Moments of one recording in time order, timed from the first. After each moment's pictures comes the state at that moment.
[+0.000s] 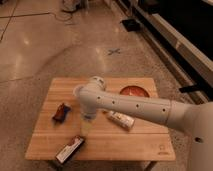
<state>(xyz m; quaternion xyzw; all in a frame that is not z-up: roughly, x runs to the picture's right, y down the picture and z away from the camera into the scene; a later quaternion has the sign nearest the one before) -0.101 0.164 0.752 0.08 -0.34 -0.93 0.09</state>
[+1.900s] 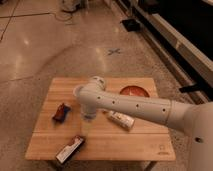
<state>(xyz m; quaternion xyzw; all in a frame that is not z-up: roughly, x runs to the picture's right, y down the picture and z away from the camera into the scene) -0.100 0.163 0.752 0.08 -0.34 -0.93 0.09</state>
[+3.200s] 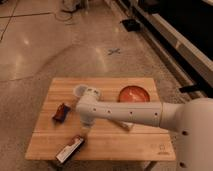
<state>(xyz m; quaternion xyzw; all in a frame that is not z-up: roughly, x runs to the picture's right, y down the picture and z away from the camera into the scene) -0.109 0.208 0.802 0.06 -0.31 -0.95 0.07</state>
